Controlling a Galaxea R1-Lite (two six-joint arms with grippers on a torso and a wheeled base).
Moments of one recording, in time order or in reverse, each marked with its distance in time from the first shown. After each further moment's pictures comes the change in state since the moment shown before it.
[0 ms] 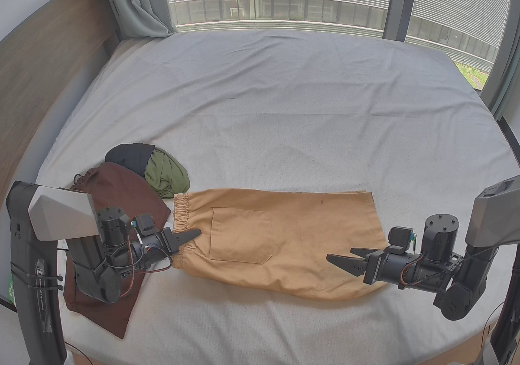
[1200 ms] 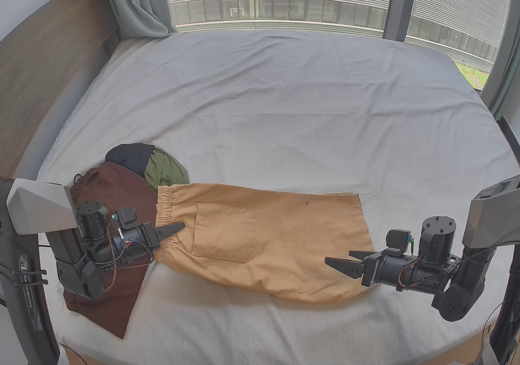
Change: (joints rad) left arm 0.085 -0.094 0.064 0.001 -0.083 0.048; right arm 0.007 0.016 -0.001 0.000 -0.003 0.000
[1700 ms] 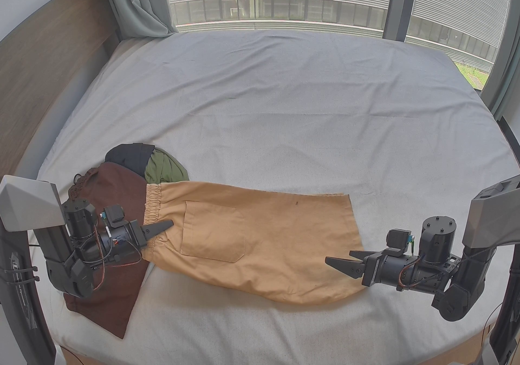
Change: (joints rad) left arm 0.062 -0.047 0.042 0.001 -0.056 -0.002; right arm -0.003 0.001 0.000 0.000 0.000 0.000
